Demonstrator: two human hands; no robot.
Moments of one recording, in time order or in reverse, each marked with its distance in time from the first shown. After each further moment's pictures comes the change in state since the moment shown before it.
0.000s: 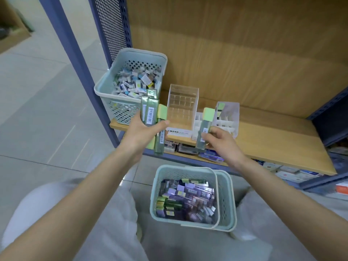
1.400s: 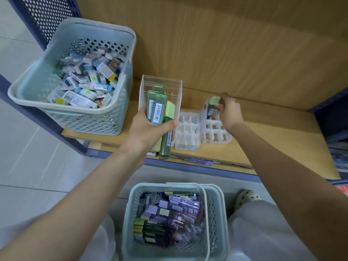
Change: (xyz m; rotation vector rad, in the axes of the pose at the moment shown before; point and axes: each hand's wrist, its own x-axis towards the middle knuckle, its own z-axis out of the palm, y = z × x) left_hand 0.108 -0.019 0.088 0.054 -0.092 -0.125; right_hand 0.209 0.092 -0.090 -0.484 0.340 -0.029
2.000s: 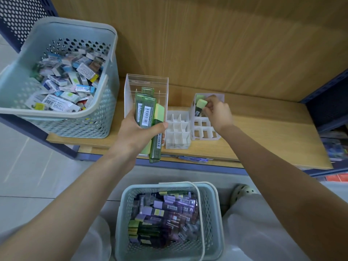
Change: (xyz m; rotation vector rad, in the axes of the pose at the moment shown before) left_hand 0.004 -0.006 0.011 0.018 -0.012 -0.042; right_hand -0.006 0.019 0.008 -0.087 -0.025 -0.049
